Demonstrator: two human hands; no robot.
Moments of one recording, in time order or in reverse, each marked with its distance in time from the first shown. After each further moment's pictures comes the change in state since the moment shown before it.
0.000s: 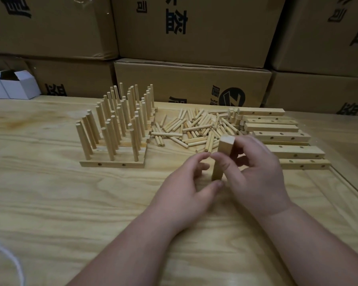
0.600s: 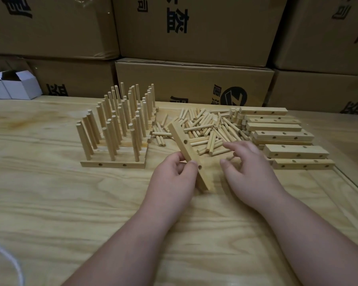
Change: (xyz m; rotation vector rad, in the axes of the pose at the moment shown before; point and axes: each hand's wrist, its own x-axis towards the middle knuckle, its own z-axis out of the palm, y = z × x) left_hand 0.007 0.003 -0.008 -0.387 0.200 -0.153; right_hand -0.002 0.038 0.007 -0.221 -0.308 0.401
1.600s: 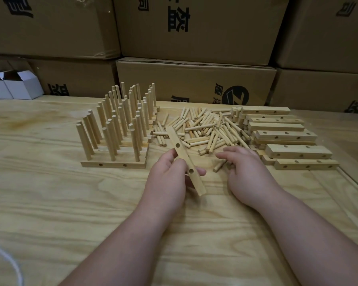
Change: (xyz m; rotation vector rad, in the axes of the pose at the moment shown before) left_hand 0.000 0.004 -0.006 -0.157 -0.022 -0.091; right_hand 0.010 0.003 0.008 -0.174 -0.148 0.008
